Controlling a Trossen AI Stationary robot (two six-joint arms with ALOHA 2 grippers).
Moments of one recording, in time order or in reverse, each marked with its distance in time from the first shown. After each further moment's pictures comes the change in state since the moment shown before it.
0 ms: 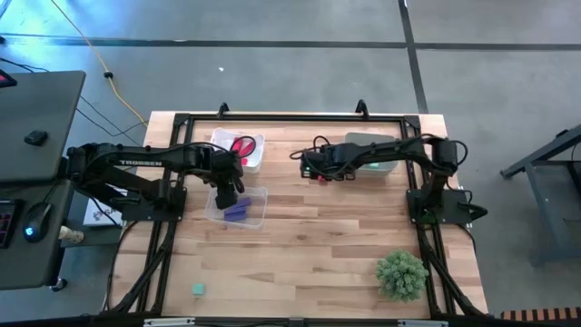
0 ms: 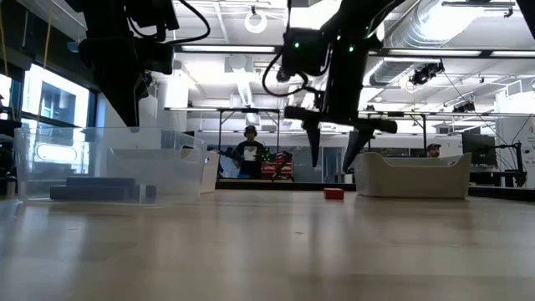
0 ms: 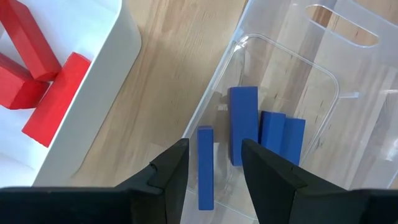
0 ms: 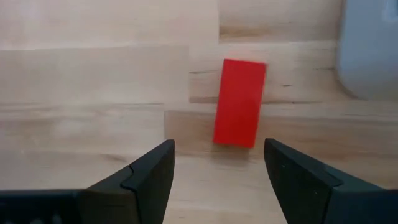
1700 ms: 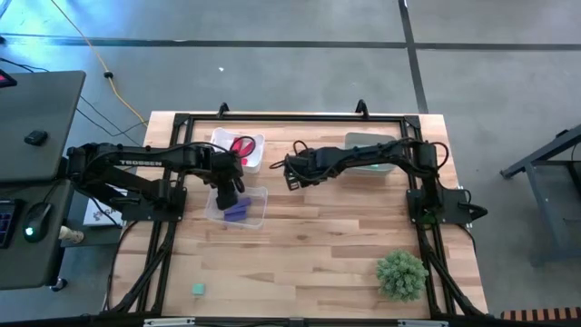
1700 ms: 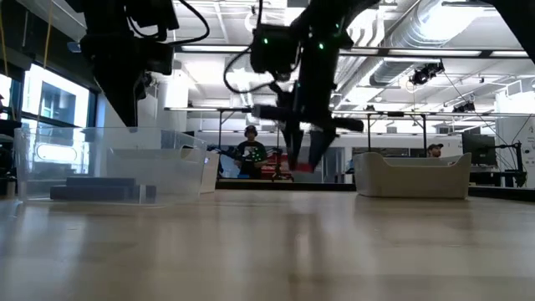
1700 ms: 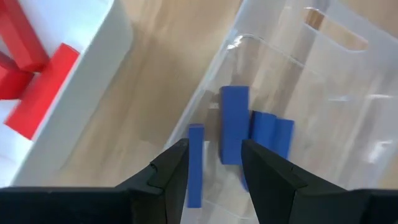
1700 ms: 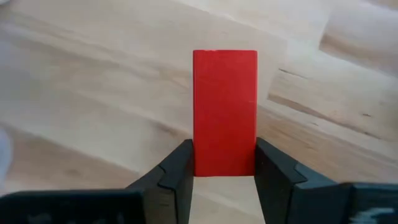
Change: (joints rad) left arm 0.000 0.000 0.001 0.000 0.031 -0.048; right arm 0.049 0.175 0.221 -0.048 -0.014 -0.298
